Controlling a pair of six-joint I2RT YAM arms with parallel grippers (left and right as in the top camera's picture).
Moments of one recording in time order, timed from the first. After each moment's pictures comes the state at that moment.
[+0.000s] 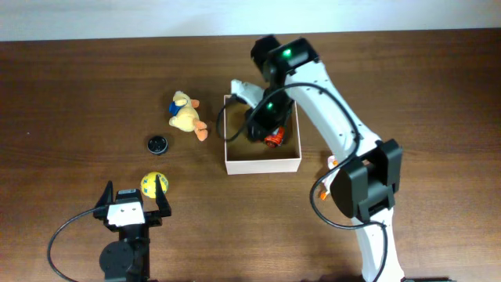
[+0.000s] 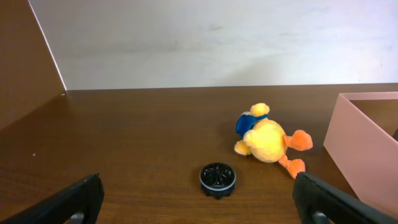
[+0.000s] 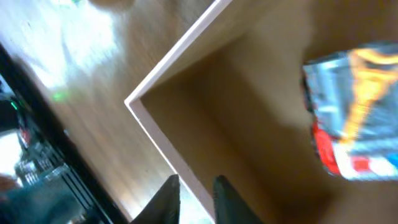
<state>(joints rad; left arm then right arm) 0.05 0.01 0.02 -0.08 -0.08 0.06 0.48 2.28 2.22 -1.54 -0.44 -0.39</state>
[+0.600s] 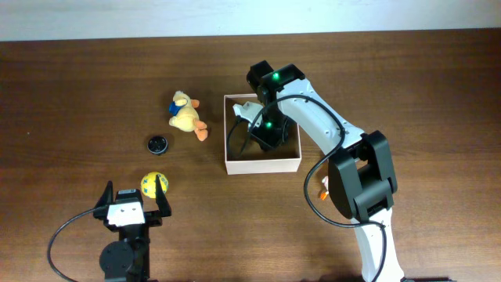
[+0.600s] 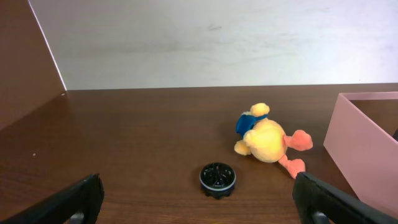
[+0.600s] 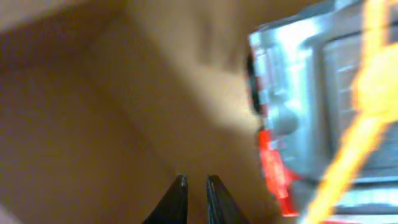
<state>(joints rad) 0.05 0.01 0.02 -0.08 -0.08 0.06 0.48 2.28 1.97 -1.29 -0.19 -0.47</state>
